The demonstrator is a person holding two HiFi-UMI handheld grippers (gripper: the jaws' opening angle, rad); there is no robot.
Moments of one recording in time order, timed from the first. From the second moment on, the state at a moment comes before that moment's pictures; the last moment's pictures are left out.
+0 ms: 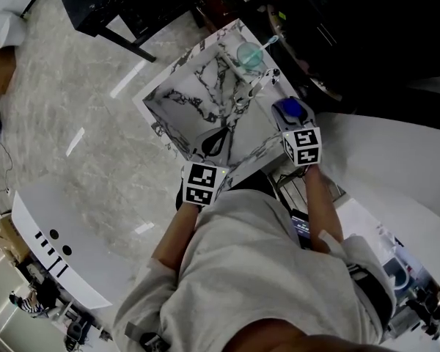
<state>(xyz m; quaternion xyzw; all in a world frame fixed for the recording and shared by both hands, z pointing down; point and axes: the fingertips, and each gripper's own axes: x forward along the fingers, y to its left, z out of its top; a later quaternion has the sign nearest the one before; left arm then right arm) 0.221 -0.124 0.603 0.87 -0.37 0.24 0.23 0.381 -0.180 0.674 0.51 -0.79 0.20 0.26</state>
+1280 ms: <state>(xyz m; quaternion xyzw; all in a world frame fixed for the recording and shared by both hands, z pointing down) 0.216 -0.129 0.588 0.92 -0.24 0.23 0.21 0.356 -0.086 0.660 0.63 -0.67 0.37 0.08</state>
